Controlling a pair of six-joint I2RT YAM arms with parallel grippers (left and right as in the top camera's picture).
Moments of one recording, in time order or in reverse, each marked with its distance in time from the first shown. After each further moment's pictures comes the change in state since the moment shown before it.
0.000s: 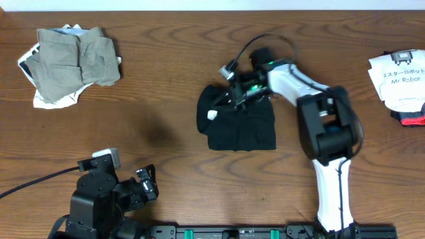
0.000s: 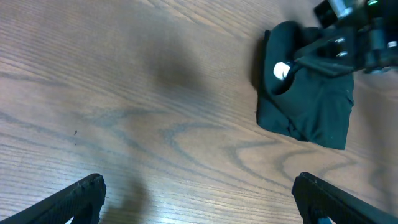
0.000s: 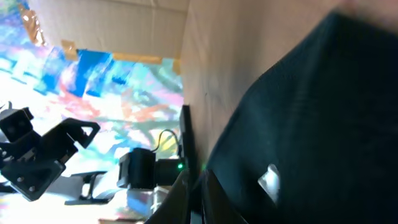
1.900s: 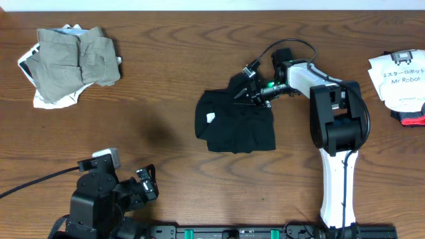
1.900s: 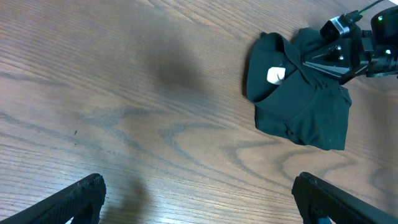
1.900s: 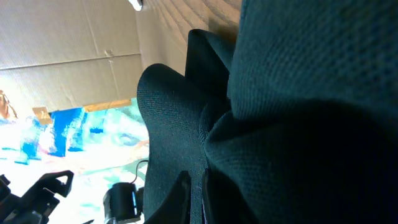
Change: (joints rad) left arm 0.000 0.000 0.000 0.000 0.000 0.000; right arm -0.164 0.063 0.012 0.009 0.169 0.159
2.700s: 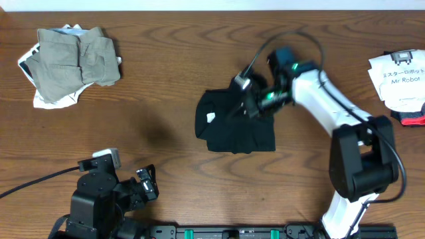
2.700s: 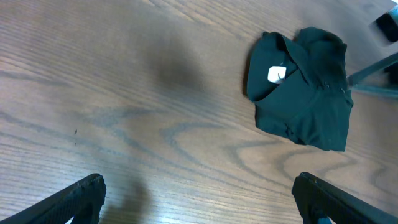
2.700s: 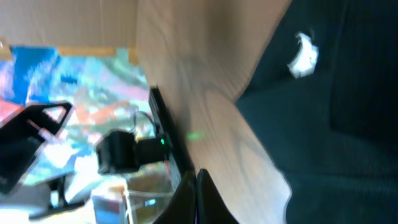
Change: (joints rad) left arm 0.000 0.000 -0.003 0.000 0.000 0.000; right arm 0.127 -0.451 -0.315 -0.083 0.103 -0.119
